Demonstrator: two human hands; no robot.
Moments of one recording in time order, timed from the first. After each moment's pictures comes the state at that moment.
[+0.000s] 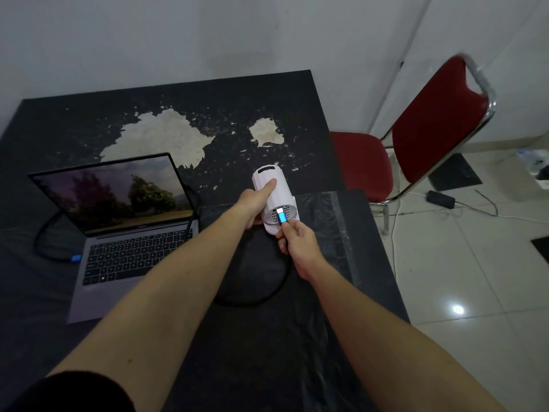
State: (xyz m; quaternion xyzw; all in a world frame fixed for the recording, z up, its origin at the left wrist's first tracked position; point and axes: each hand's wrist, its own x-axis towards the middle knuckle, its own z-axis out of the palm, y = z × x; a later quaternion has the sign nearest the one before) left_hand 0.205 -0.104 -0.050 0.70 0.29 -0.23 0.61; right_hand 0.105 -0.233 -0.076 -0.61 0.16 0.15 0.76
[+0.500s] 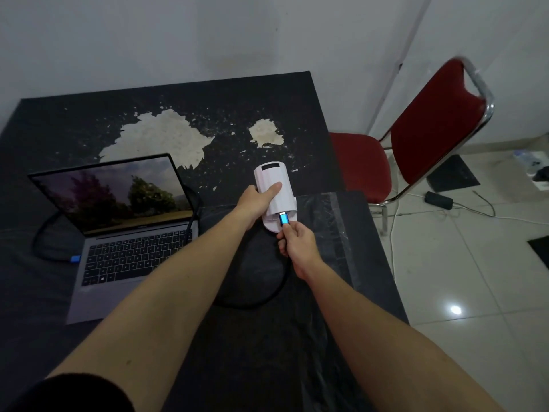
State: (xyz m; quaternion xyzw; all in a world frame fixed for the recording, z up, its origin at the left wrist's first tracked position) left_hand 0.203 -0.105 -0.050 0.77 0.23 -0.18 0.57; right_hand 0.106 -0.229 -0.074 -0.61 0.21 0.16 0.75
